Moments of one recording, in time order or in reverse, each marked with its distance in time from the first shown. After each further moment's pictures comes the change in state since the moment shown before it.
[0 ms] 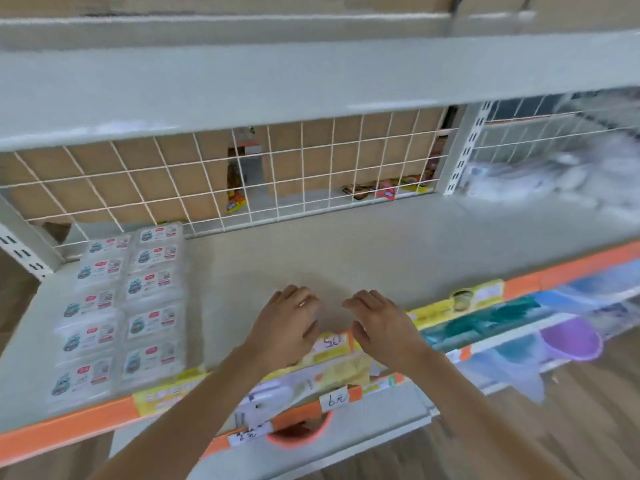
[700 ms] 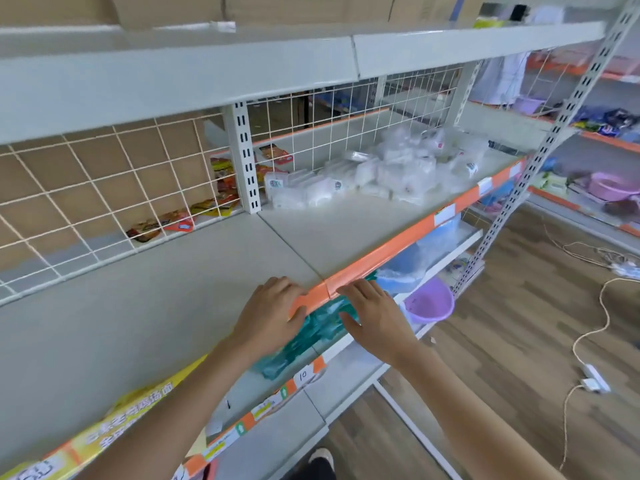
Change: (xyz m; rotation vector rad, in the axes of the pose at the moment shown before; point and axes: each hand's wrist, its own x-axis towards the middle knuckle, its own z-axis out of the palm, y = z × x) left_hand 0.237 0.242 0.101 -0.198 -0.051 0.194; right_hand -0.153 0.268 -0.124 -0.054 0.153 0.406
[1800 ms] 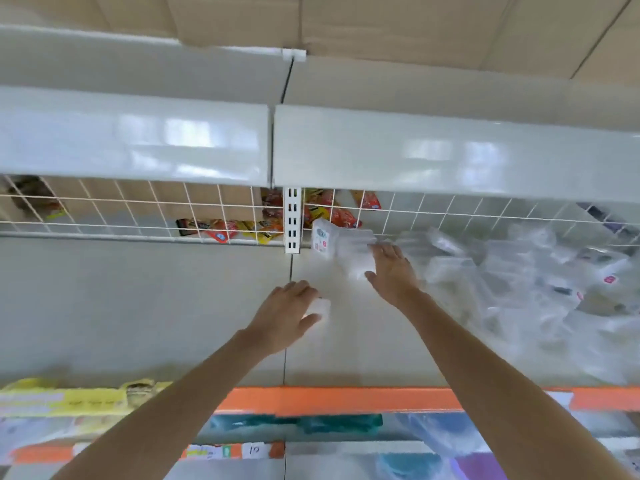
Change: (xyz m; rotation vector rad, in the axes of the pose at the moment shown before) left_hand 0.165 -0.025 0.047 0.206 0.067 -0.515; right_hand 0.316 0.150 0.031 -0.121 -0.278 -0.295
